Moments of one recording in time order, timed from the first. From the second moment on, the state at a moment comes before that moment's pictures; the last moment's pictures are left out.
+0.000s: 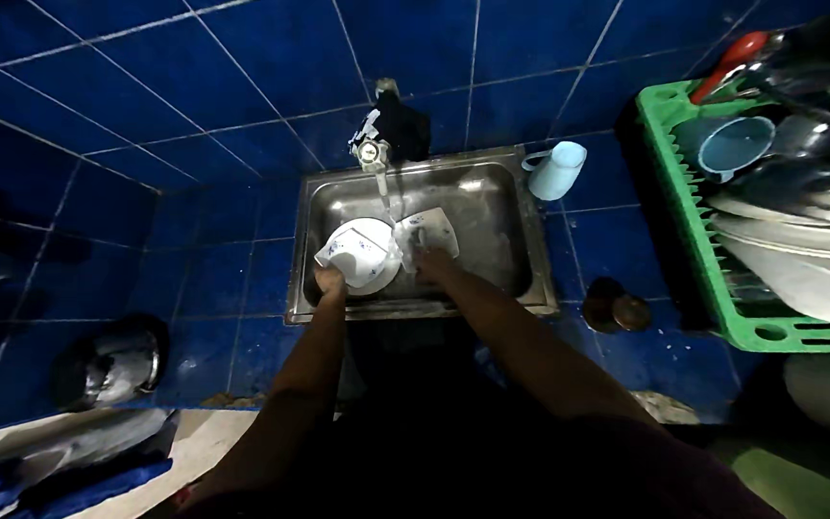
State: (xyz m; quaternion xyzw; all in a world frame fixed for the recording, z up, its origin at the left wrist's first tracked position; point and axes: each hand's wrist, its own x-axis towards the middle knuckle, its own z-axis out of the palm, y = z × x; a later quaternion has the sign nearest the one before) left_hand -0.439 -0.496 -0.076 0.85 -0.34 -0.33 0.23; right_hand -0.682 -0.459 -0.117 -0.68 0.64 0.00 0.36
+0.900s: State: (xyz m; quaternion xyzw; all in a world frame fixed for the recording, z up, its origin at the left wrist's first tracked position) left_hand -0.551 -0.480 -0.083 0.38 -0.89 -0.21 -0.16; right_hand -0.764 -0.457 -0.049 -0.58 0.59 -0.18 0.52
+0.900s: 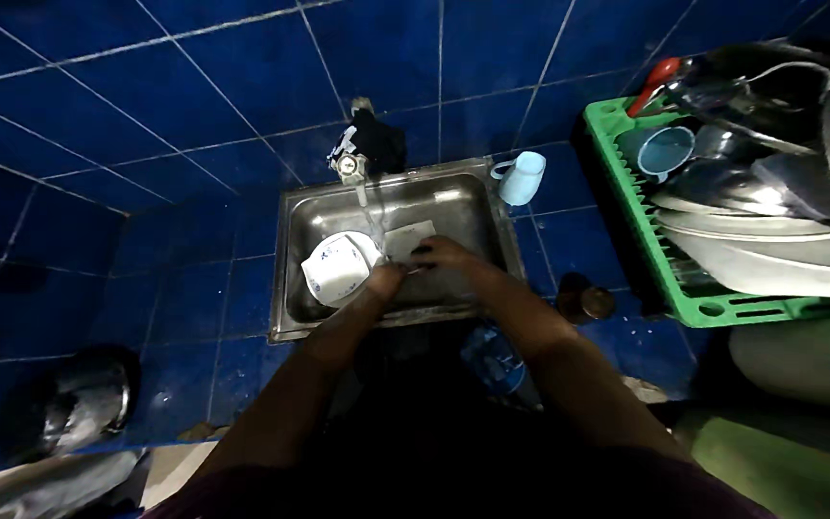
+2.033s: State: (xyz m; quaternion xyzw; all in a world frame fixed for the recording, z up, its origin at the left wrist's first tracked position) left_hand -0.568 -0.482 -0.055 0.66 -0.45 -0.46 0.39; right_hand -0.683 -0.486 0.011 -0.32 0.76 -0.42 0.38
